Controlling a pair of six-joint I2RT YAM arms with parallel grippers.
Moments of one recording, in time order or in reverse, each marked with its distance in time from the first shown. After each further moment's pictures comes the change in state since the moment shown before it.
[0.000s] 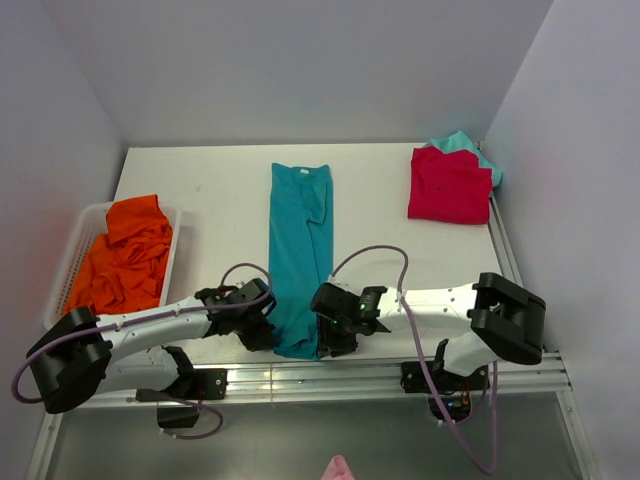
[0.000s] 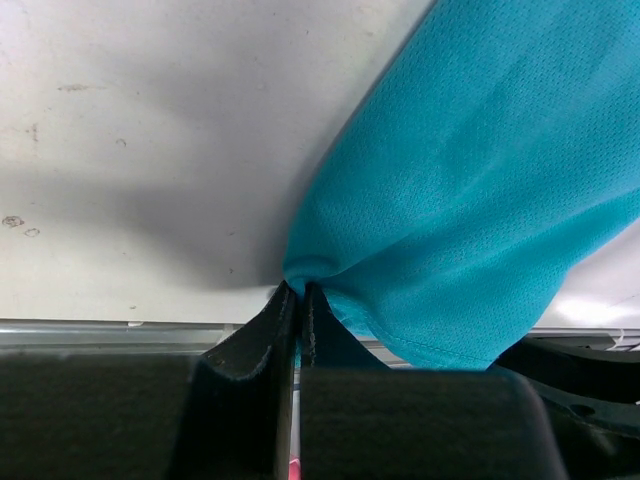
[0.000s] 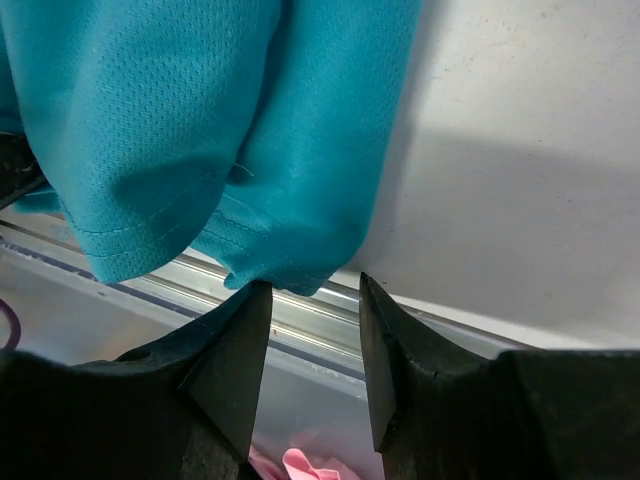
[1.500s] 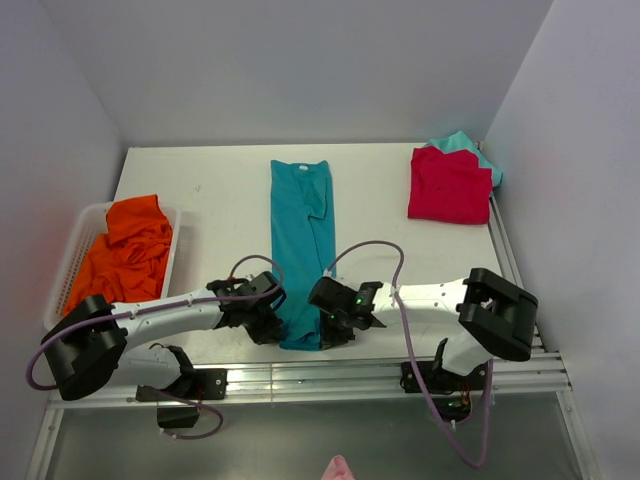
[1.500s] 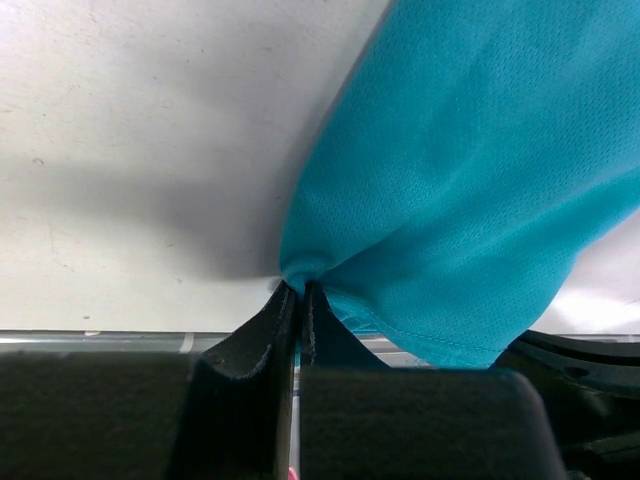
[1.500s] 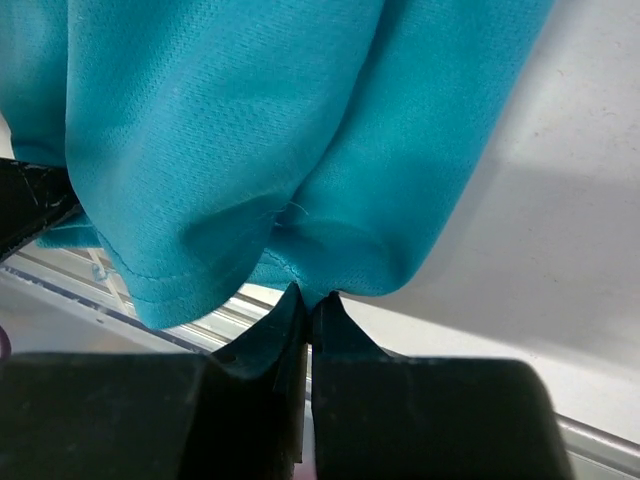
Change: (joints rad) left arm -0.010 0.103 0.093 -0.006 -0.025 0.034; right arm -0.051 0.049 0.013 0.054 0.016 -0.096
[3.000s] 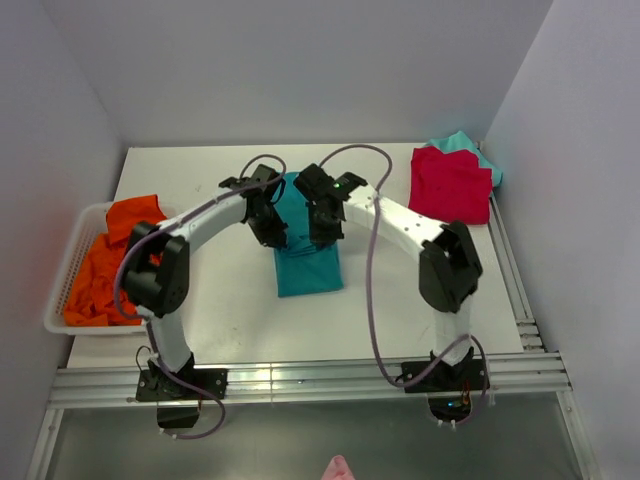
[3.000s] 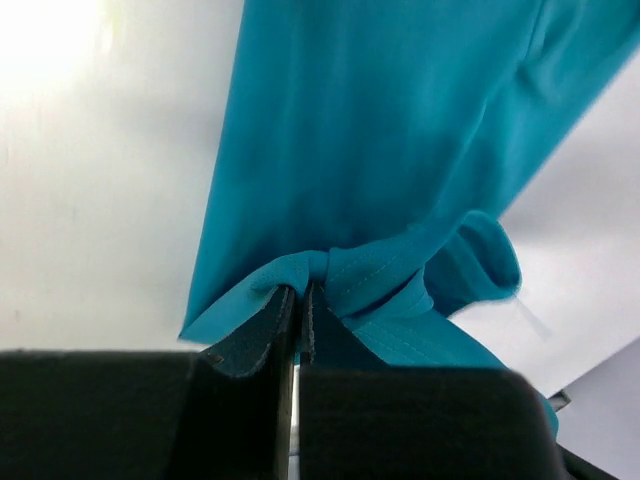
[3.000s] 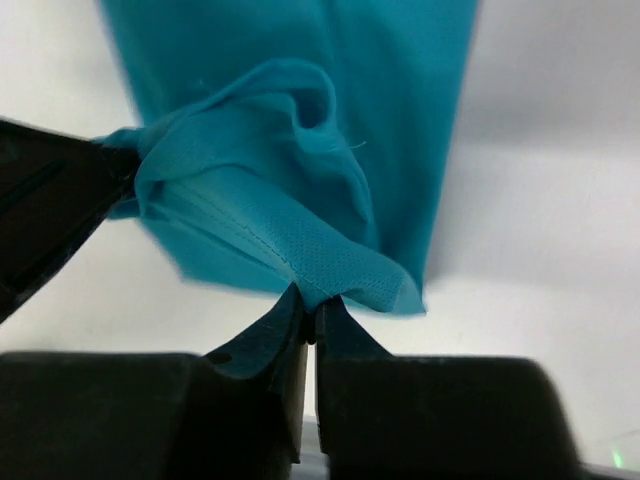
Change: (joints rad) left arm 0.448 0.536 0.799 -0.255 0.043 0.498; right arm -0.384 0.362 0.900 -0.579 0.143 -0.397
